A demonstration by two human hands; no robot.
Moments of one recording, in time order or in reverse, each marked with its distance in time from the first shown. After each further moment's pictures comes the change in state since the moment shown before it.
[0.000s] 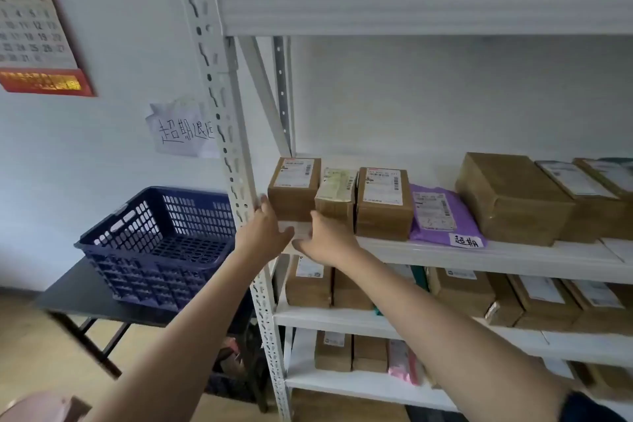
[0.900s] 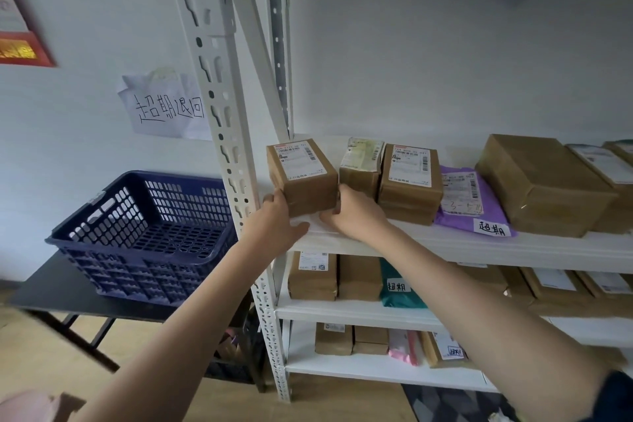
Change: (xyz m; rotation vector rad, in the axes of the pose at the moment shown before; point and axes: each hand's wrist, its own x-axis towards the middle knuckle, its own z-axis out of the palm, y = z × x) left_hand 0.025 -0.008 0.003 -0.044 -0.096 0.127; right_hand 0.055 0.031 -0.009 -0.013 0.102 0.101
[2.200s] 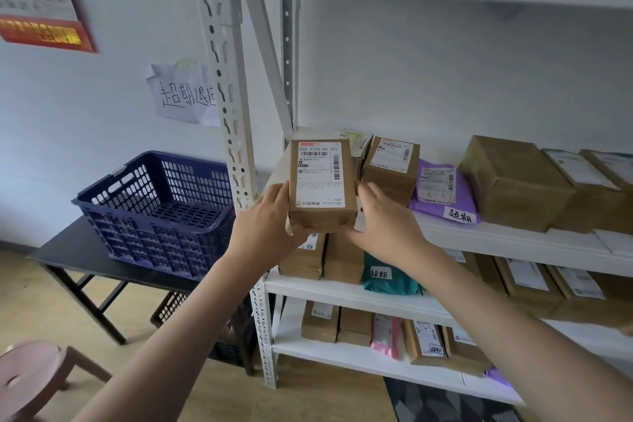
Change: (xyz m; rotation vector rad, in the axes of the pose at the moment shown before) left_hand -0.105 0.037 0.005 0.103 0.338 0.196; right_hand -0.119 0.054 -0.046 -0.216 0.193 -0.351
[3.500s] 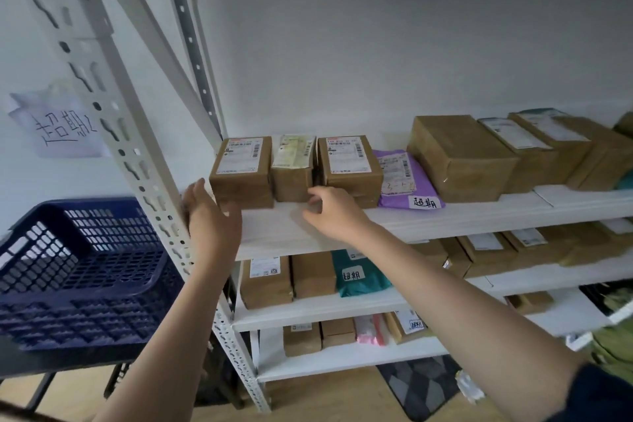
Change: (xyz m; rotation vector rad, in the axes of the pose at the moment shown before) left_hand 0.104 -0.026 0.066 -0.500 0.163 -0.414; right_hand 0.077 0.041 0.042 0.354 -0.078 0.360
